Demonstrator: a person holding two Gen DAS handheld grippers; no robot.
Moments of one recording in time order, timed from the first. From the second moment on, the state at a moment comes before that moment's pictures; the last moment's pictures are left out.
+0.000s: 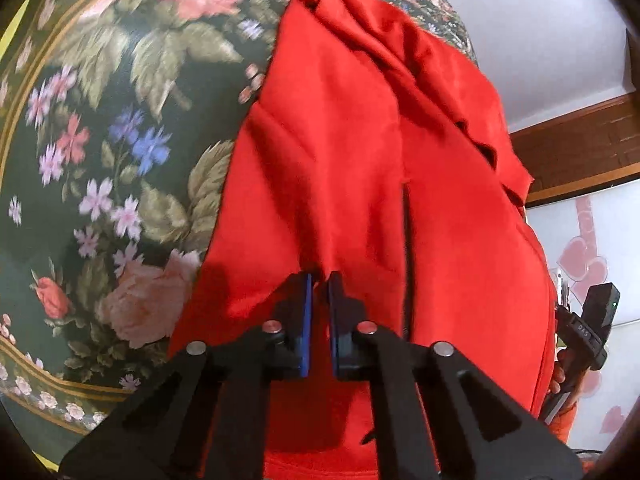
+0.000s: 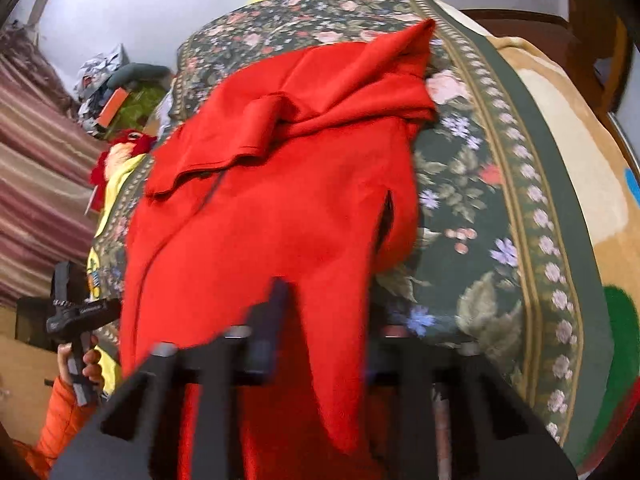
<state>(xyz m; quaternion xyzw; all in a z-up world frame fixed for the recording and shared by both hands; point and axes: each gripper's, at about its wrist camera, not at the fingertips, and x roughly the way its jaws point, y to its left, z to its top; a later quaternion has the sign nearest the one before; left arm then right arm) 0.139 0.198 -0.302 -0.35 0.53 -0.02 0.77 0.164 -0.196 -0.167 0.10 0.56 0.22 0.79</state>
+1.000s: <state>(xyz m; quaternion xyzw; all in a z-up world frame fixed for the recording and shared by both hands) 0.099 0.247 -0.299 -0.38 0.53 0.03 0.76 0.196 -0.206 -0.147 0.11 0.51 0.22 0.83</state>
